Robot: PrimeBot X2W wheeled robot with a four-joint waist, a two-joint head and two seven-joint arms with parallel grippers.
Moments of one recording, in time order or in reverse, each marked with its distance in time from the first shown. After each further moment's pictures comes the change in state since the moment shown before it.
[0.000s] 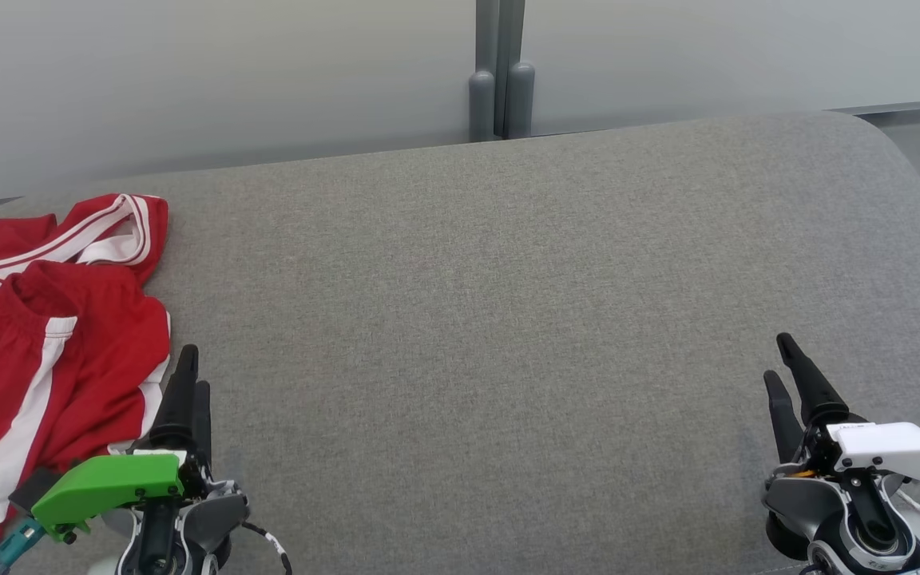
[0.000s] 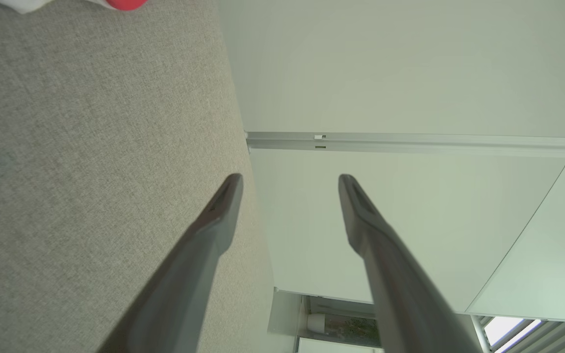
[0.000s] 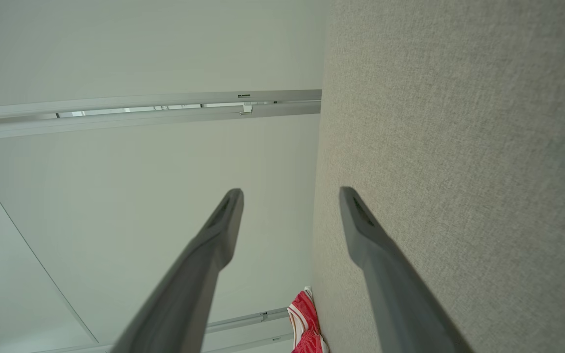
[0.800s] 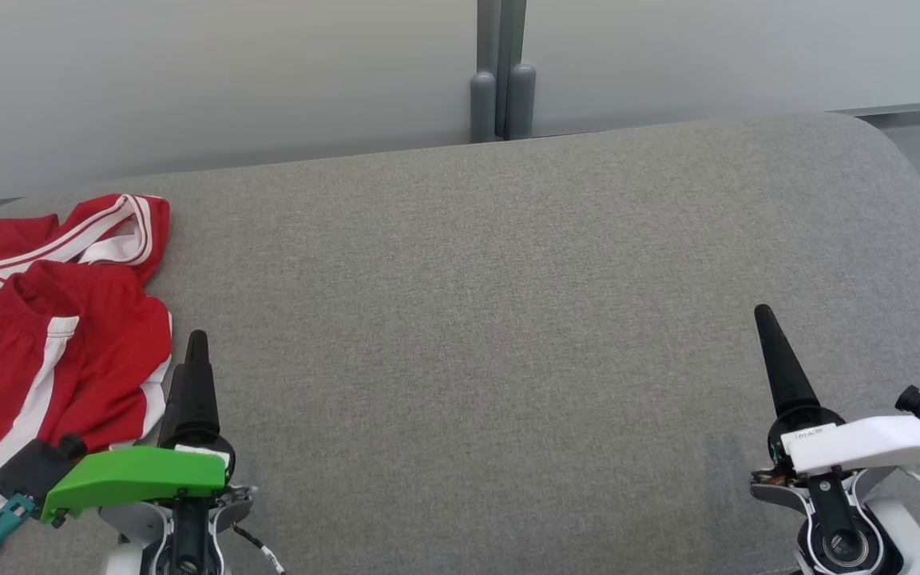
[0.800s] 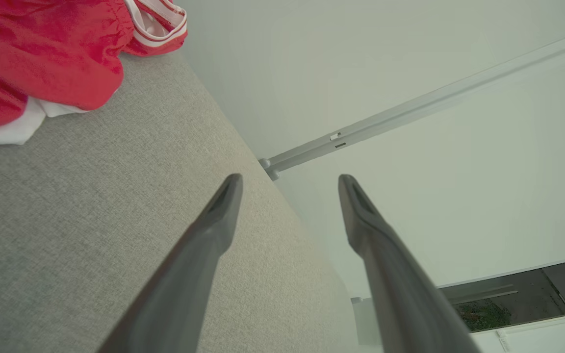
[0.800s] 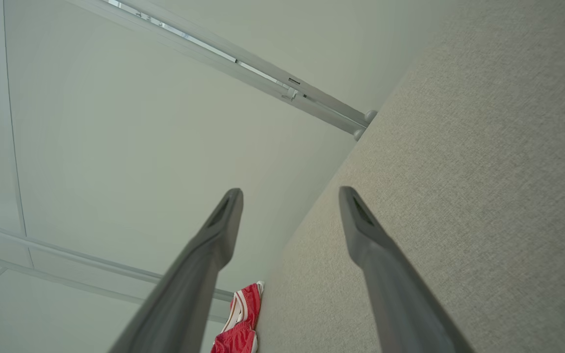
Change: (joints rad) left arm 0.044 0.000 -0.046 -0.140 0.429 0.044 -0.091; right arm 0.043 0.088 -0.081 -0.132 -0.582 0.000 -0.019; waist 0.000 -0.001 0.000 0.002
